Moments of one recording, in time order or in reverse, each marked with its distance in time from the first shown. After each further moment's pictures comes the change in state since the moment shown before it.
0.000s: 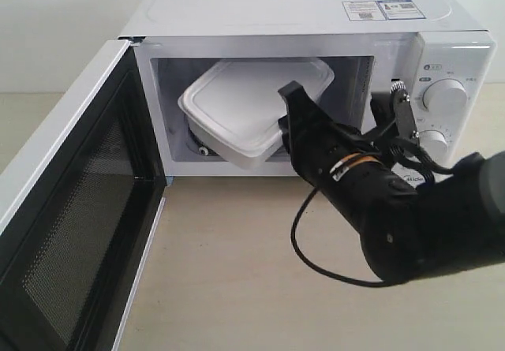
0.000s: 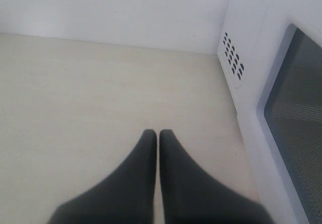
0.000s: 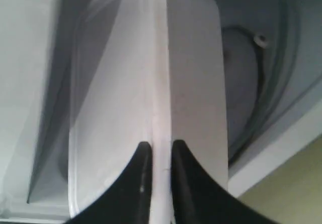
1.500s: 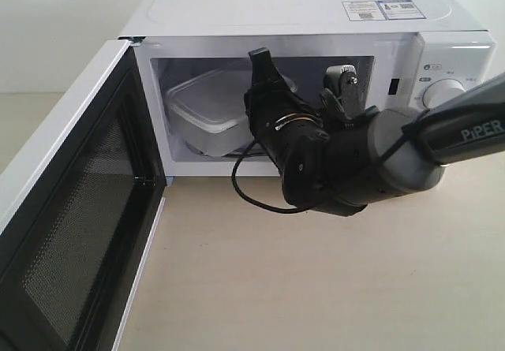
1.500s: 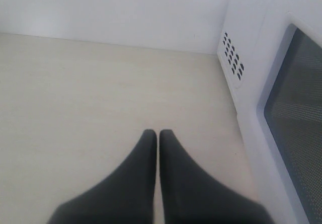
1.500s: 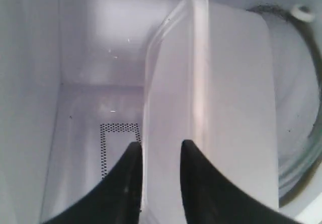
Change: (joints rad) left arm 0.000 0.000 0.000 0.000 0.000 0.000; right arm 0.000 0.190 -0.350 0.205 0.136 0.014
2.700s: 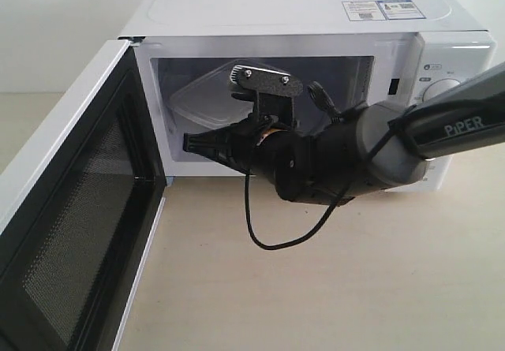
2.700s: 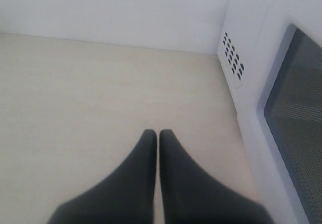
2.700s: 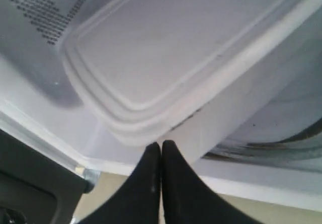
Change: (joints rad) left arm 0.000 0.000 0.000 0.000 0.000 0.000; right arm 0.001 0.029 -0.054 -0.099 0.323 -1.029
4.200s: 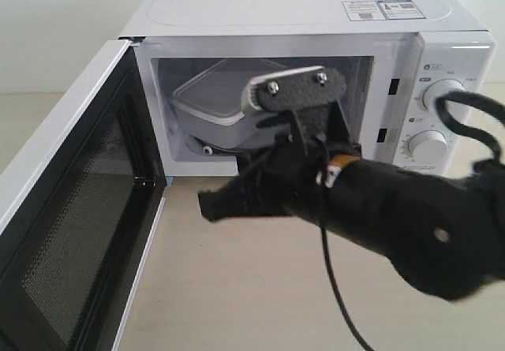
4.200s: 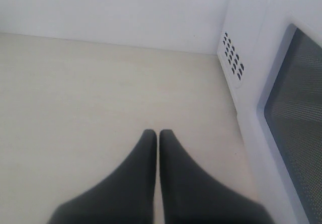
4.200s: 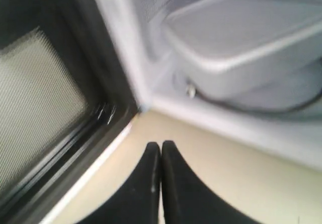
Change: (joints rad) left arm 0.000 0.000 0.000 0.000 0.000 0.000; right arm 0.140 -0.476 0.419 -0.039 0.009 -0.218
